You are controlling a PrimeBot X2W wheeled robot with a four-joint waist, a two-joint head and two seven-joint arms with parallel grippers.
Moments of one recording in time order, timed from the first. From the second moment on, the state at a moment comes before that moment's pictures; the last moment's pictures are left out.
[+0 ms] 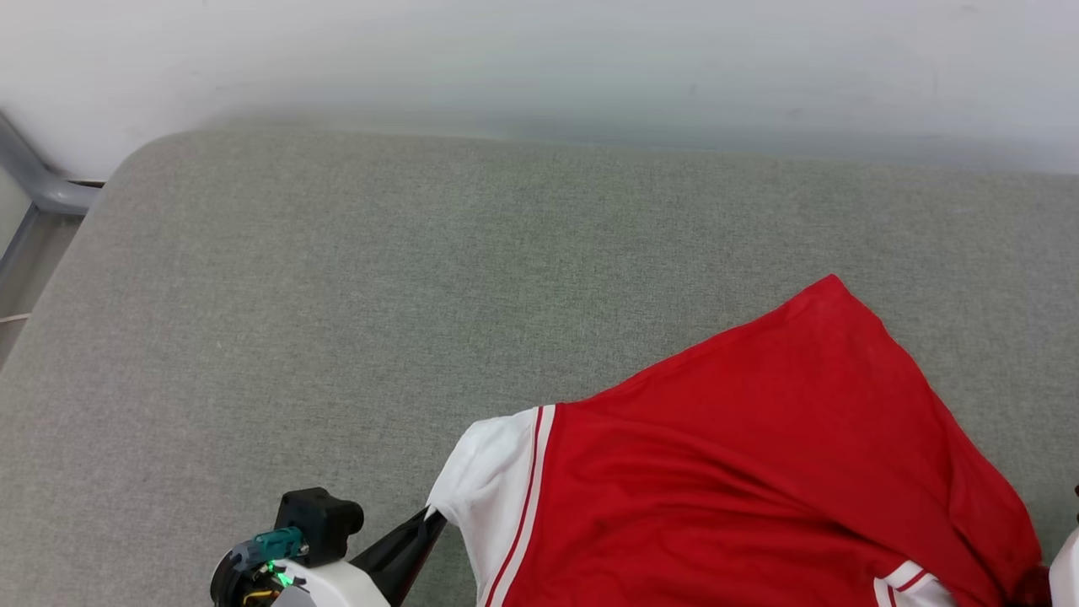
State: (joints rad) left arm -0.06 0.55 -0.61 -0.03 -0.72 -0.02 0.04; right arm 0.02 -0.52 -0.07 0.19 0.64 0.13 0.99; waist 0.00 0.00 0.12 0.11
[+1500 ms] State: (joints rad) left arm -0.27 0.46 -0.69 -0.10 -0.61 -0.05 0.02; right arm -0.59 -0.55 0.00 0.24 0.39 0.13 1.27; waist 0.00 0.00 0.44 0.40
